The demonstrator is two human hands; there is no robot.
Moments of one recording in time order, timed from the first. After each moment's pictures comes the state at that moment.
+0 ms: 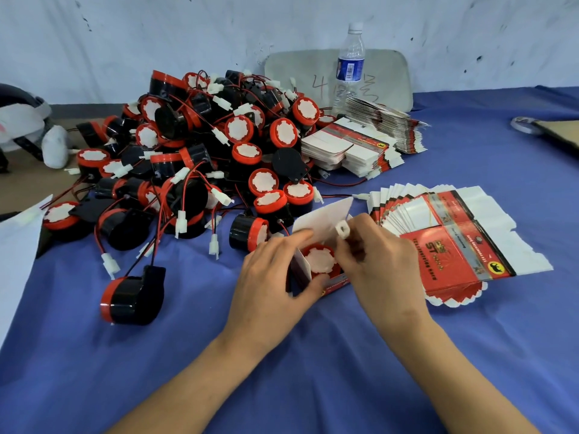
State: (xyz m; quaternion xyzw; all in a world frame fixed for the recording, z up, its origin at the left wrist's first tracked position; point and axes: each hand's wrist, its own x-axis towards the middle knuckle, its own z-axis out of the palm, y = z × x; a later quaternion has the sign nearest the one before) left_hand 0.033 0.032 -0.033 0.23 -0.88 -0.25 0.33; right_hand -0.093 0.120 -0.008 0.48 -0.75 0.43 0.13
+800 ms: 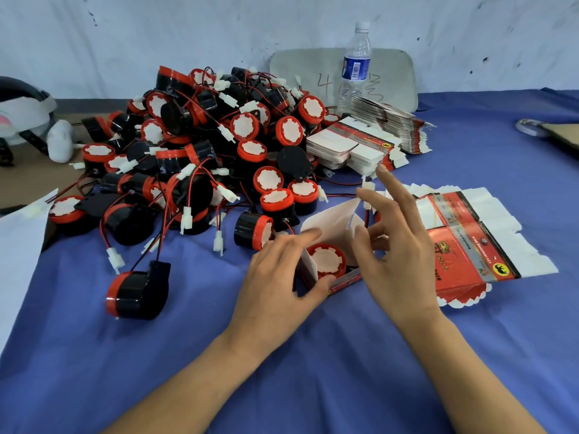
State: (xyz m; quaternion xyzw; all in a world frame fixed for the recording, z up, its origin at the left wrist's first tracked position) left_hand 0.034 0.034 -0.032 0.23 -0.89 -0.26 0.31; right_hand -0.101 0.123 -0.006 0.49 -0.69 0.50 0.16
